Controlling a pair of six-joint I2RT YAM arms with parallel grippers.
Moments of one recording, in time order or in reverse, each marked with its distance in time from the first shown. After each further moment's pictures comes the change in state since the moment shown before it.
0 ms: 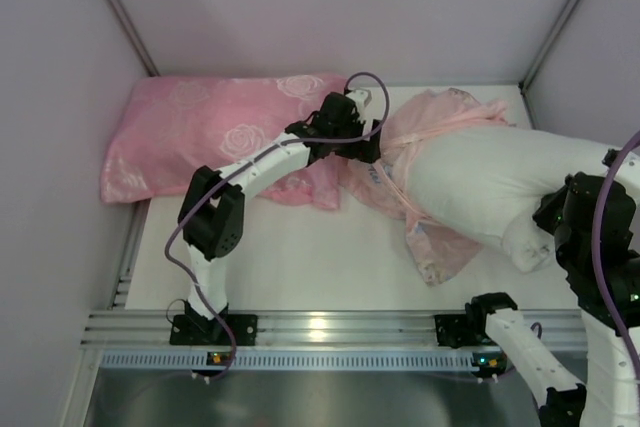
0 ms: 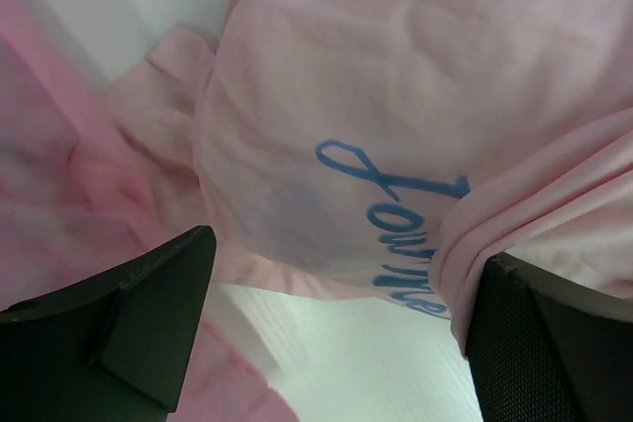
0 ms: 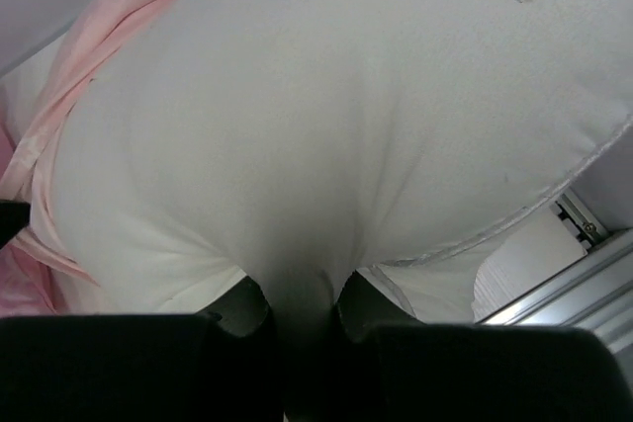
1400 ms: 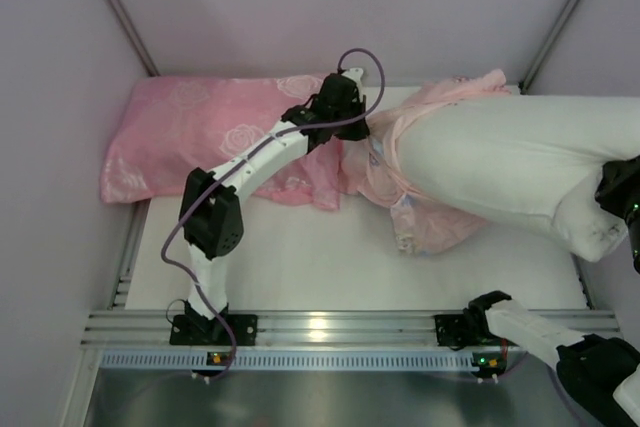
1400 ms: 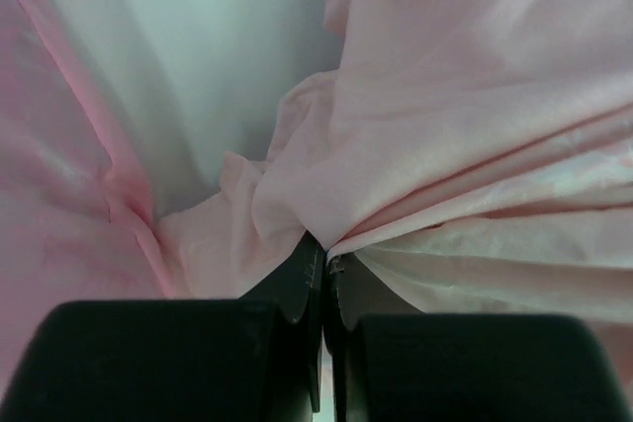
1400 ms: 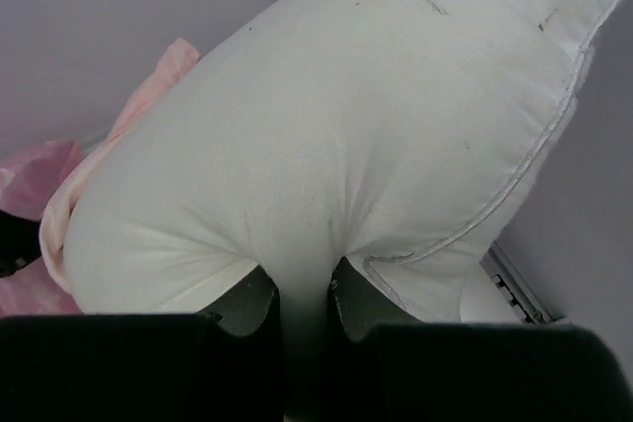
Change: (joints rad) left arm 0.029 -0.081 0.038 -0.039 -0.027 -0.130; right arm 0.190 0.281 0.780 -0.279 0.212 -0.127
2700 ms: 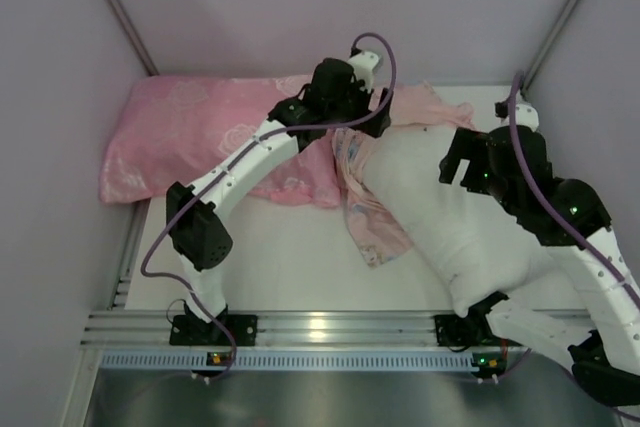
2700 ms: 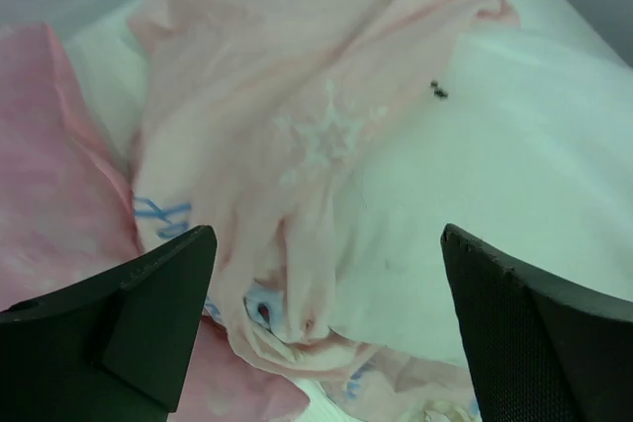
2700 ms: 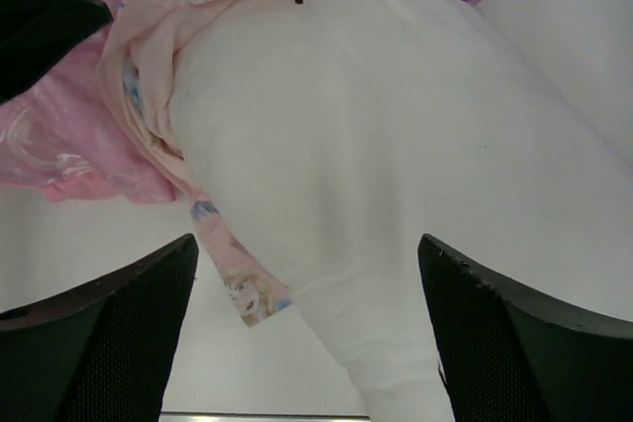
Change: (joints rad) left arm -0.054 -0.067 0.114 -0.070 0.022 0.282; right arm 0.219 0.003 -0.777 0.460 -0.324 0.109
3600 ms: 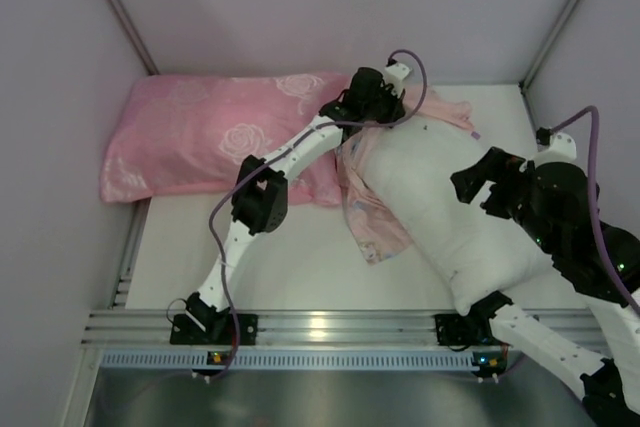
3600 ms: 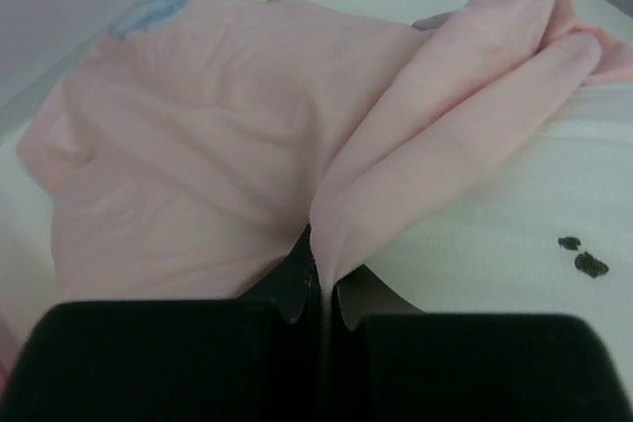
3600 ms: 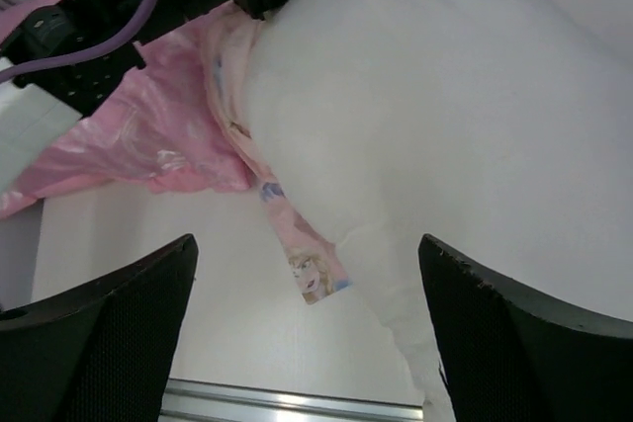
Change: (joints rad) left arm 0.036 0.610 0.508 0.206 0.202 0.149; right arm -0.002 -0.253 -0.072 0.028 -0.126 0.123
